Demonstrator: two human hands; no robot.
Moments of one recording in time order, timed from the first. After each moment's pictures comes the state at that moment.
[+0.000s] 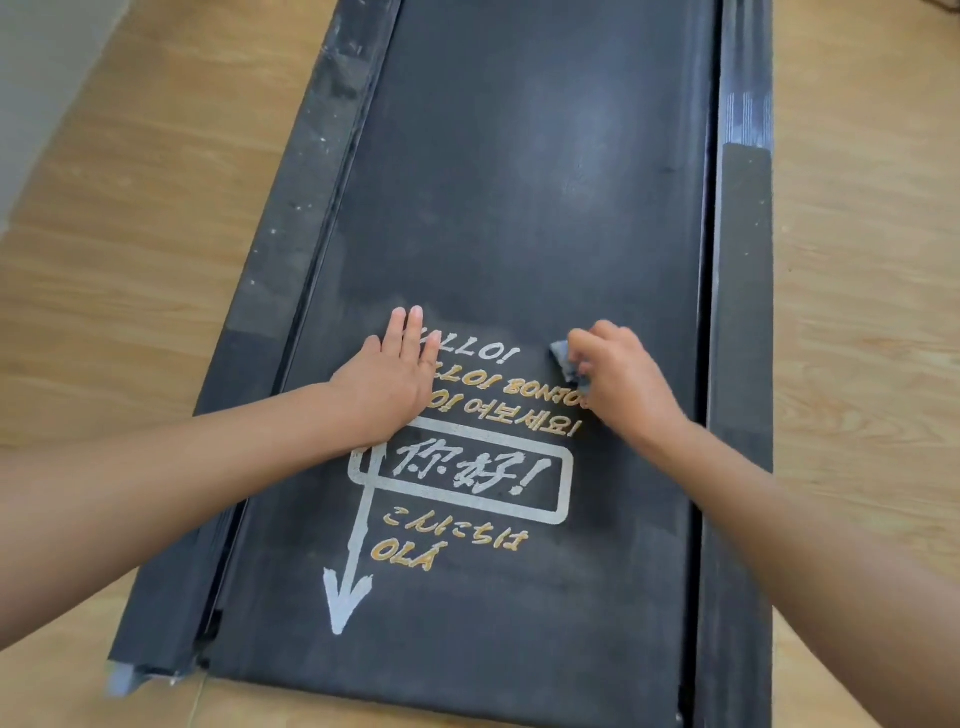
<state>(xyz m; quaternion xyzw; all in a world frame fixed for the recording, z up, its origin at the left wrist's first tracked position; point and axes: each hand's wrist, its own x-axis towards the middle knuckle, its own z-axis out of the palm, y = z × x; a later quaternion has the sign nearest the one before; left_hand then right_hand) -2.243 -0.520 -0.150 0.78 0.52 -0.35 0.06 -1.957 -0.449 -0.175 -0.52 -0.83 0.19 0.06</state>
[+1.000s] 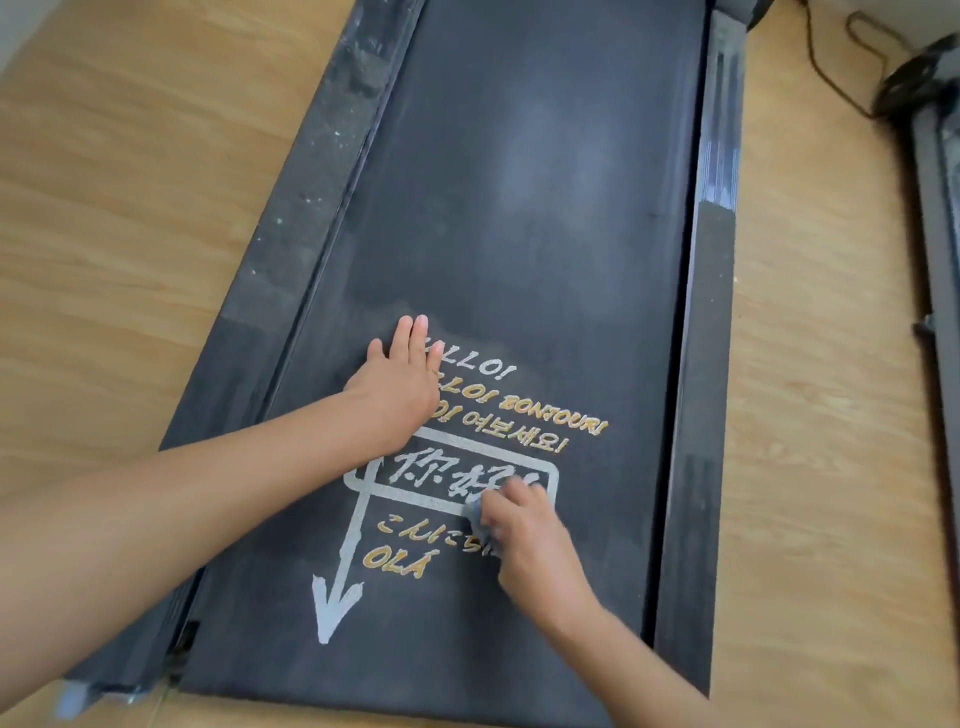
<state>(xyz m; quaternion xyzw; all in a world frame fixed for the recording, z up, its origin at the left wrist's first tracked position) -2.241 -0.515 -0.153 0.75 0.55 -0.32 0.14 -2.015 -0.613 -0.160 -0.50 -0.82 0.28 -0.03</state>
